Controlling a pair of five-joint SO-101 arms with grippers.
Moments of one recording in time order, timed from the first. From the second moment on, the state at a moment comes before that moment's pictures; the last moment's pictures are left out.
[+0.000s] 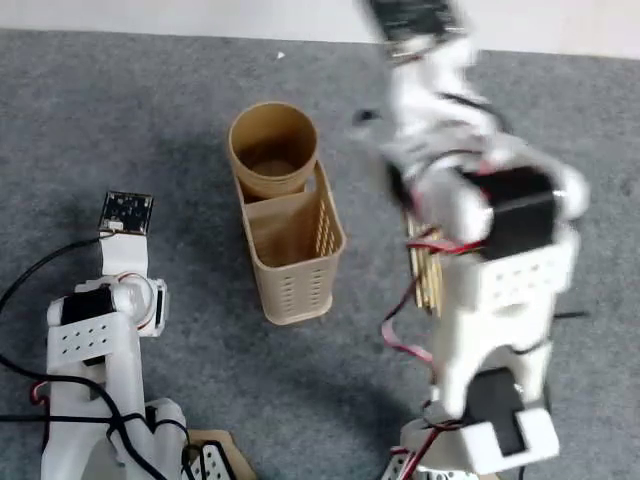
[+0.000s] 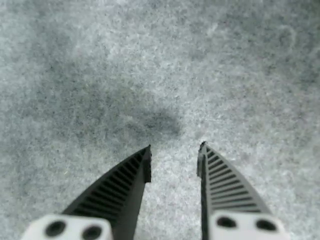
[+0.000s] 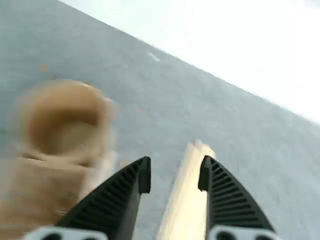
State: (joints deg) left arm -23.1 -43.4 64.9 55.5 -13.1; right arm -17.0 -5.5 -48.6 100.1 16.5
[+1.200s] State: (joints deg) left arm -14.7 -43.9 75.9 36.4 -13.1; right arm 0.3 -1.1 35.1 41.5 22.5
